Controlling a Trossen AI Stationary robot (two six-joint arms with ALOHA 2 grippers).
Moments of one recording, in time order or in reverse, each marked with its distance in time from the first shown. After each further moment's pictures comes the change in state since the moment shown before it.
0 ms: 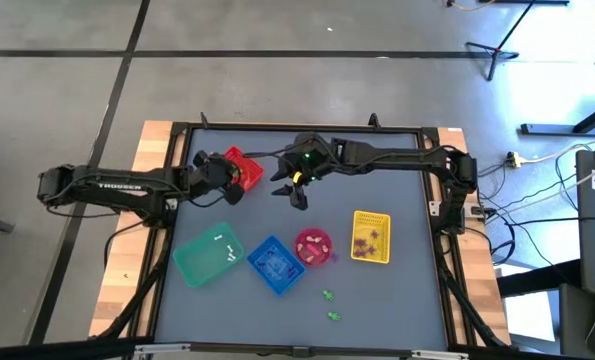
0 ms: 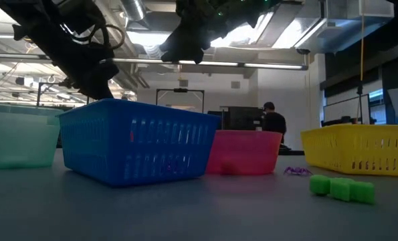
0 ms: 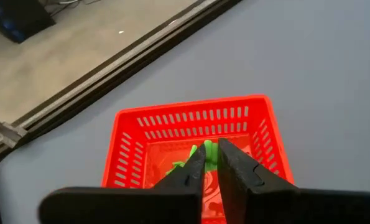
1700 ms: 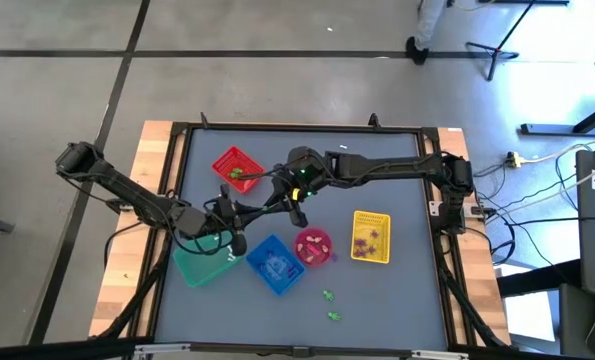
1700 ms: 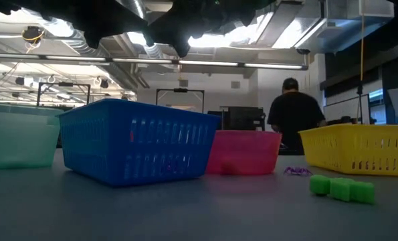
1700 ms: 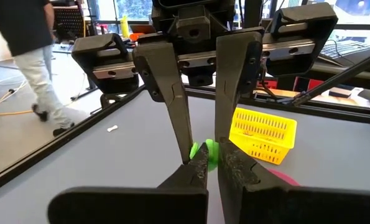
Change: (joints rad) left arm -0.613 0.167 0.001 0.780 -0.178 0.209; right arm 0.086 0.037 0.000 0.102 -0.142 0.009
